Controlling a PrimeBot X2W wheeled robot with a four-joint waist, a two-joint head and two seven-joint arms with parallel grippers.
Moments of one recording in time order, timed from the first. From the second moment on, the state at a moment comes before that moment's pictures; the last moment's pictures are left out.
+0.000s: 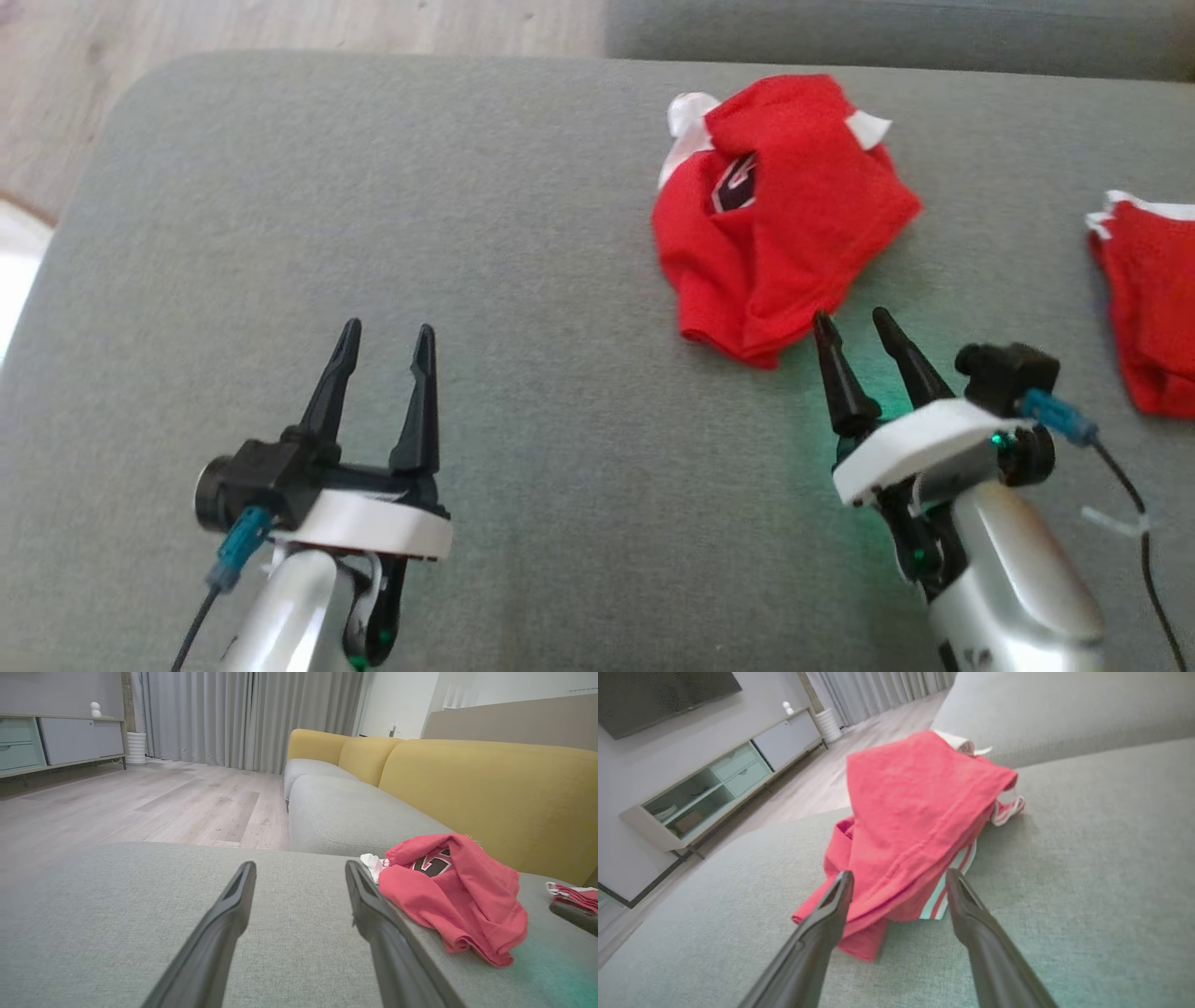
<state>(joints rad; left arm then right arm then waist) -0.21 0.13 -0.31 0.27 -0.35 -0.04 -0.25 -0.28 -0.05 0.19 0.46 0.38 0.13 -0.08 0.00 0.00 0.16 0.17</state>
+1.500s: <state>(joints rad) -0.16 0.05 -0.20 0.31 -0.27 -0.10 -0.25 -1.07 -0.06 0.37 0.48 0.58 0.13 -0.26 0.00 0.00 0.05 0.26</state>
